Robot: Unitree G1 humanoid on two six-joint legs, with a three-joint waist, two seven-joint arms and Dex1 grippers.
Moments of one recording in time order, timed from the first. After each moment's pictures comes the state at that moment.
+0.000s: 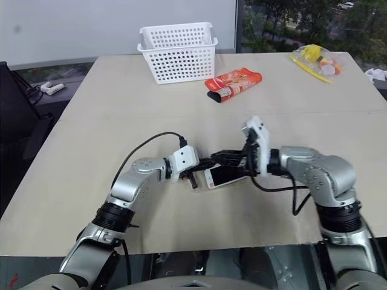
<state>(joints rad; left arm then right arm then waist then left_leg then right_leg) -0.44 0.35 -0.23 0.10 -0.23 0.51 -0.89 -0.47 -0.54 0.00 -0.35 0.74 1.10 0.82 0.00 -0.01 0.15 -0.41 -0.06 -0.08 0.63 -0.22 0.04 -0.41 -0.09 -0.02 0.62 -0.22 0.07</state>
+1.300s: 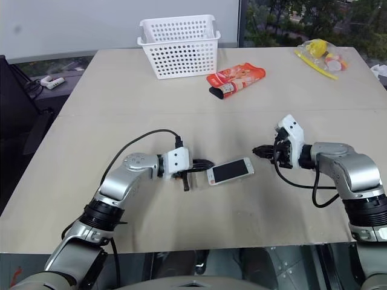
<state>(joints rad) -0.46 0.46 -0.28 0.05 -0.26 0.47 -0.99 -0.45 -0.72 0.03 -0.11 0.53 0.91 0.89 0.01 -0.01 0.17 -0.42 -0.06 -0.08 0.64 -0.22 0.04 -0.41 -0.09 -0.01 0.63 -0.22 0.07</state>
